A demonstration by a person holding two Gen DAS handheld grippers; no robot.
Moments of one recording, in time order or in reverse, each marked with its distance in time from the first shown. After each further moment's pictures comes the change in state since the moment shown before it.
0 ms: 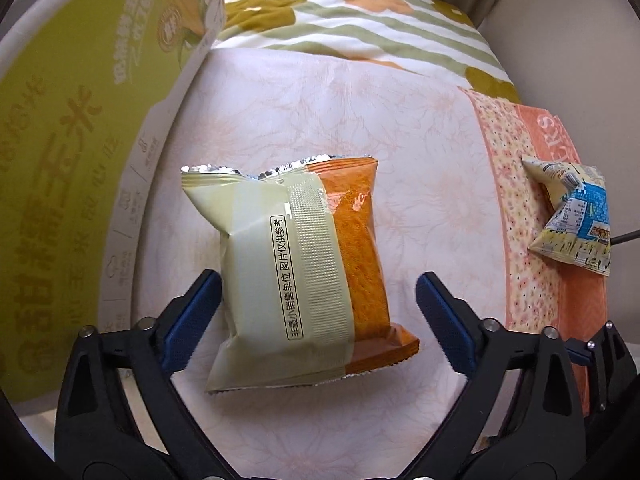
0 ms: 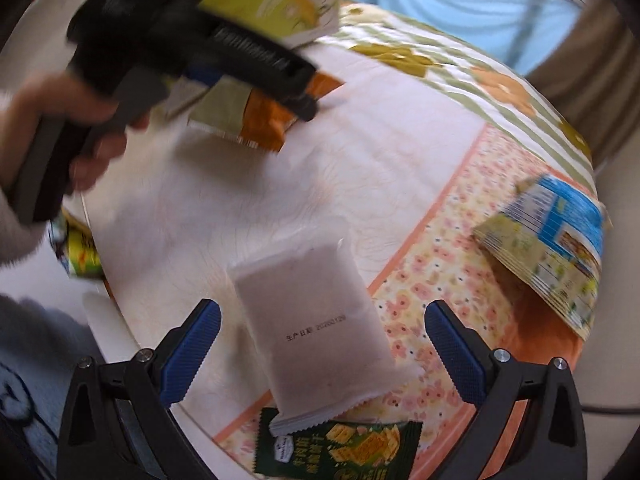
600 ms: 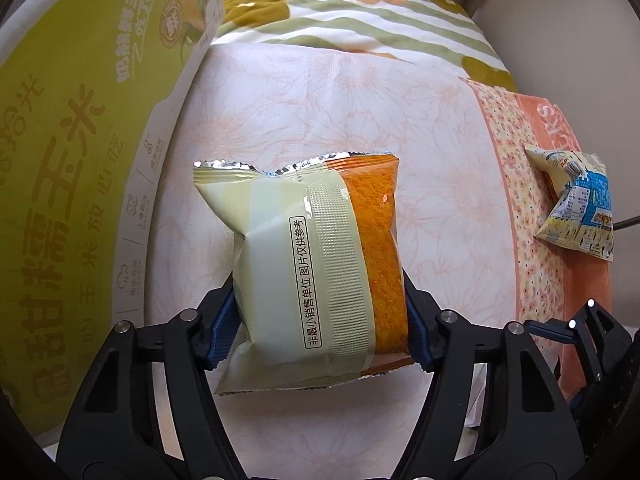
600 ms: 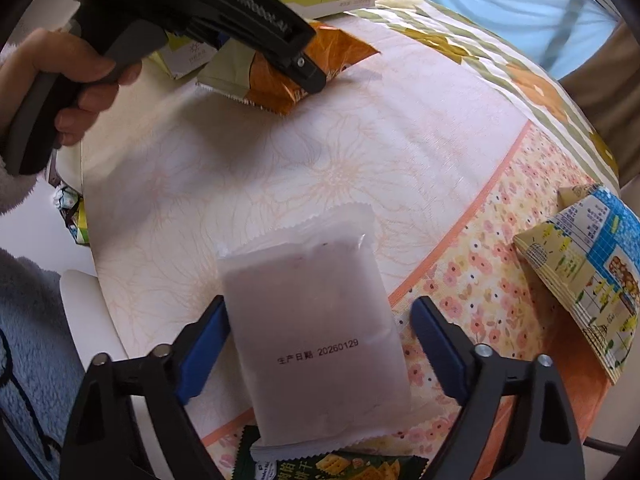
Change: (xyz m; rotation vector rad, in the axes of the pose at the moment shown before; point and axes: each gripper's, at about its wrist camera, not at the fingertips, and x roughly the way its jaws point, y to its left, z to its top) left arm 0.000 0.010 0.002 0.041 0.016 0.002; right arm 0.030 -0.003 0.001 -0.082 0.052 0.060
